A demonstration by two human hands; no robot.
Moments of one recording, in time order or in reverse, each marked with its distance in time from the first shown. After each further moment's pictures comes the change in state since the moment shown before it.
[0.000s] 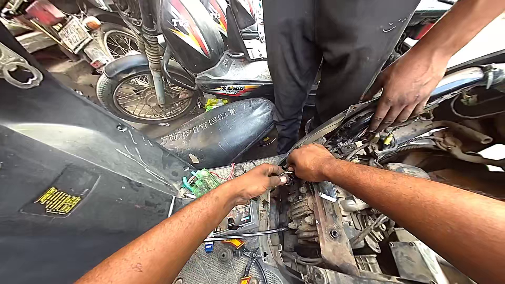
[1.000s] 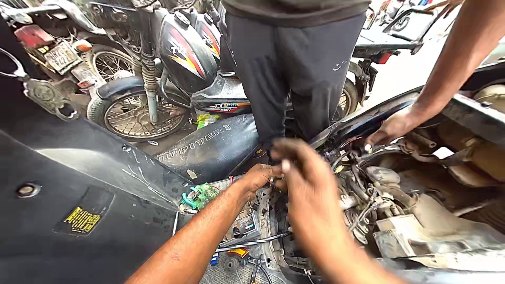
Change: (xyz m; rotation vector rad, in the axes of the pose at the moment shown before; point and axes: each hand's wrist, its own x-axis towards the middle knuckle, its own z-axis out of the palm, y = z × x) left_hand 0.005 0.020 -0.012 -0.292 0.207 -0.102; right_hand -0.137 -0.124 -0.046 1.199 0.894 0.123
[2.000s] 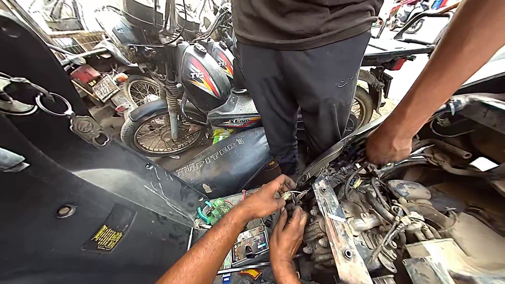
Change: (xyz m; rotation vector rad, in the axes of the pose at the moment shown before) left_hand 0.015 -0.021 -0.023 0.522 -0.208 0.365; right_hand -0.011 0.188 0.166 -0.239 0.723 0.242
